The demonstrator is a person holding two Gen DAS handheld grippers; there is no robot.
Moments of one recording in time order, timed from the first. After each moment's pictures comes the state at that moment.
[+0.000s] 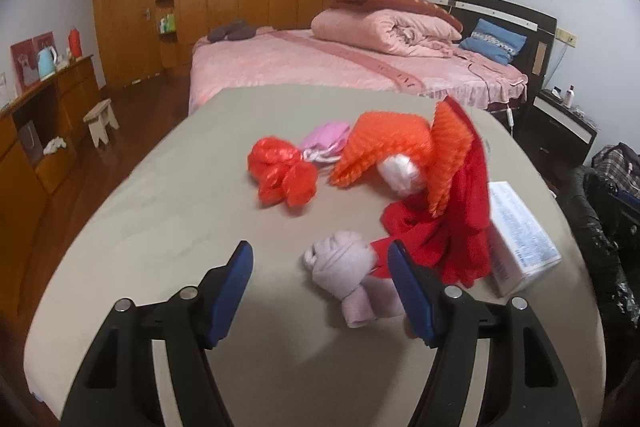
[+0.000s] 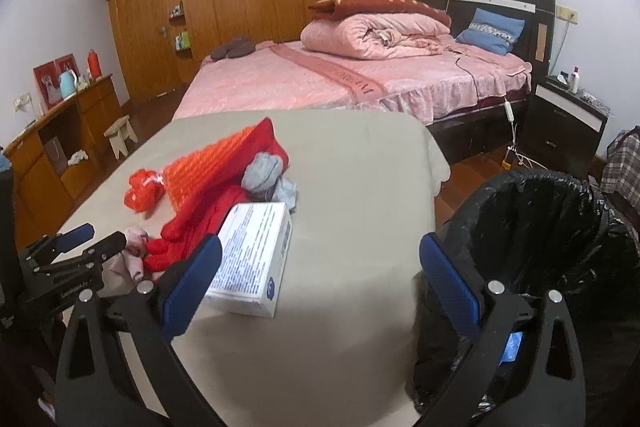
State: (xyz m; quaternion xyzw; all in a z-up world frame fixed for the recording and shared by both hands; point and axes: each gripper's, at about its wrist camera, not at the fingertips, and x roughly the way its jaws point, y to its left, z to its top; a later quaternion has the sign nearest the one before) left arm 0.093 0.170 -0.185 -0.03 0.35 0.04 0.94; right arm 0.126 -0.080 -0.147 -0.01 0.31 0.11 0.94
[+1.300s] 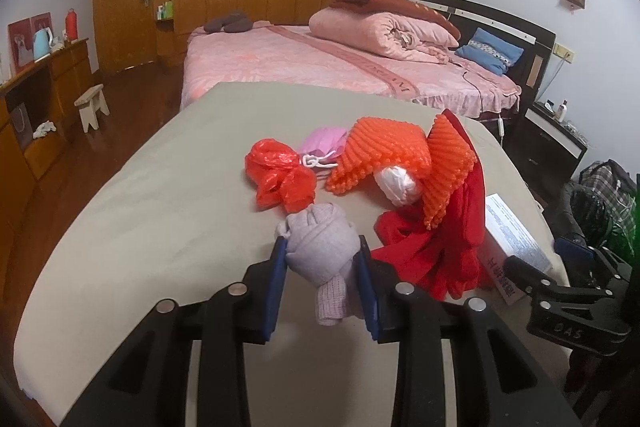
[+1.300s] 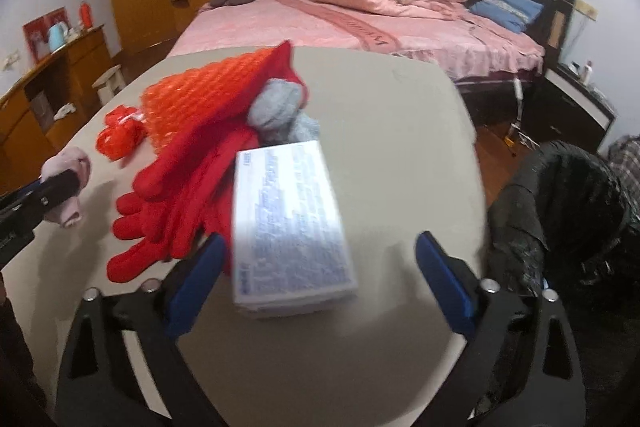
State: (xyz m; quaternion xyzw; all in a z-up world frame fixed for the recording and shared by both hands) left arm 0.093 0.183 -0.178 -0.06 0.35 0.02 0.93; right arm 0.154 -0.032 -0.197 -0.06 0.38 0.11 0.92
